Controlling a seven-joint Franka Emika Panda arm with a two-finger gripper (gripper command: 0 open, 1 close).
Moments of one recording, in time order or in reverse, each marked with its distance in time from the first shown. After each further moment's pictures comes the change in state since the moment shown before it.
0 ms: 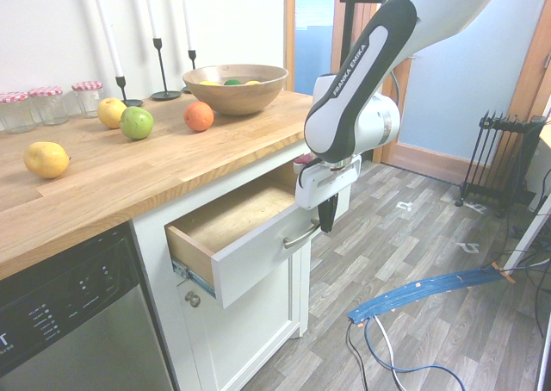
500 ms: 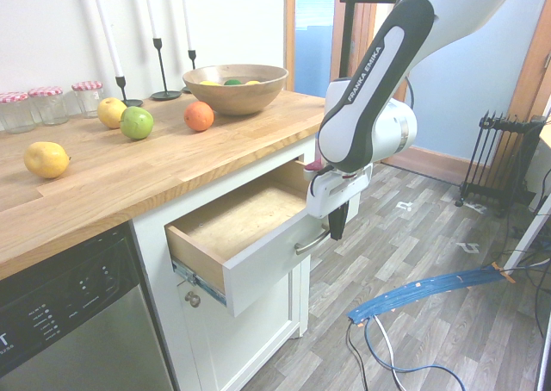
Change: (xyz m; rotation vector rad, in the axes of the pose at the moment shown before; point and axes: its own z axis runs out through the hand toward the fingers) arm -0.027 0.018 0.010 0.002 0.003 0.000
